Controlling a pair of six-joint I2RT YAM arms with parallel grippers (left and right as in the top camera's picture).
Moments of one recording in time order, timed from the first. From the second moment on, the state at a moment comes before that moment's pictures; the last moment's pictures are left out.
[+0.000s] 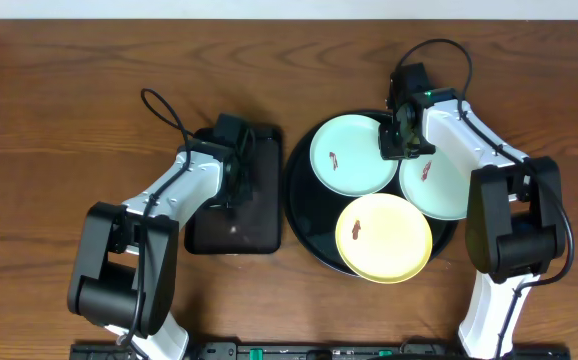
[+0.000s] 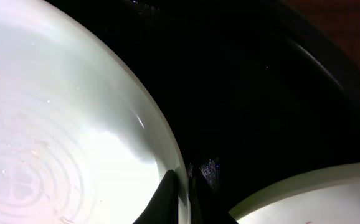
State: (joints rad) left arm -0.27 1.80 1.04 -0.70 -0.07 -0.43; right arm 0.22 2.08 1.48 -0.79 0.02 0.18
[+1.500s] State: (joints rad) left arm -0.27 1.80 1.02 -0.52 -0.11 -0.44; right arm 0.22 2.08 1.47 -0.79 0.02 0.18
